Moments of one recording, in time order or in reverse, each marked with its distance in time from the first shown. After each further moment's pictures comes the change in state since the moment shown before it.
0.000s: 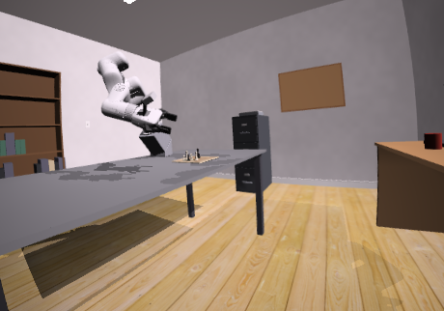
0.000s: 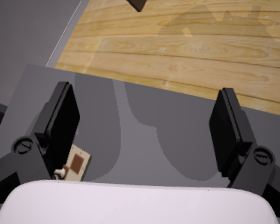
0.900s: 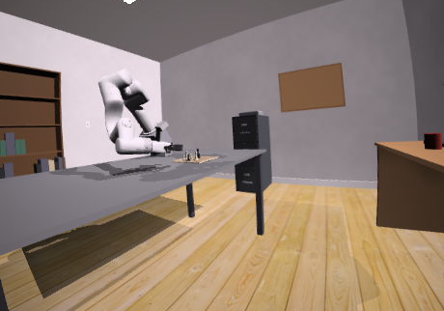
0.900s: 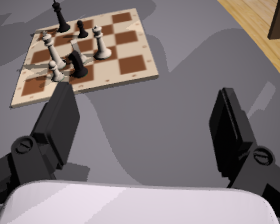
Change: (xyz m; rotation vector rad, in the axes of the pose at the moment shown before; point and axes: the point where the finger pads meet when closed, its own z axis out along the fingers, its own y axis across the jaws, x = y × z) arm -0.193 -0.079 0.020 0.744 -0.088 -0.679
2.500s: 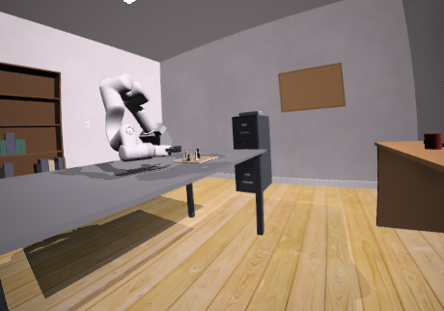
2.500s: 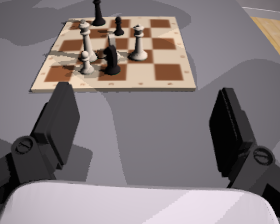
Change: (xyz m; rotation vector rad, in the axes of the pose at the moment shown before) arm -0.016 -0.035 0.014 0.150 0.059 -0.113
